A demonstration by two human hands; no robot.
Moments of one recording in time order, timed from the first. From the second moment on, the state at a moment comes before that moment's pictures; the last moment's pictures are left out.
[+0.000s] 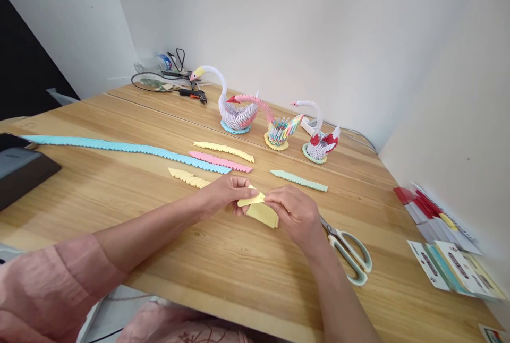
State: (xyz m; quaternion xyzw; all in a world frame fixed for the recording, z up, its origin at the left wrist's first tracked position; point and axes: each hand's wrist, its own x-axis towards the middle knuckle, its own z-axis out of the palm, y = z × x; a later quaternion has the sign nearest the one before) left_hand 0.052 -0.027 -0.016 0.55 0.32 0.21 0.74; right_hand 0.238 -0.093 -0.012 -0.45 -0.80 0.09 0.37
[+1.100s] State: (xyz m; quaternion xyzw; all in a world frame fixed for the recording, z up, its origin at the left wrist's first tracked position) left_hand 0.053 -0.030 -0.019 0.72 0.32 0.28 0.54; right_hand 0.231 -0.089 -0.018 -0.55 -0.65 0.28 0.45
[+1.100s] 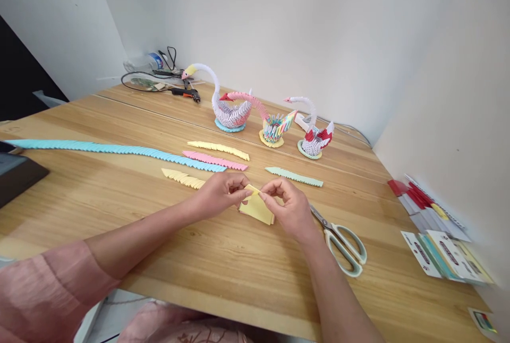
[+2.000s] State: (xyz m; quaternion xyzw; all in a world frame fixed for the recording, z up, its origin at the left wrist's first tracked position) left_hand 0.054 -0.027 -0.017 0.65 0.38 0.26 0.61; right_hand 0.226 -0.087 -0.021 -0.56 -0.59 0.37 0.45
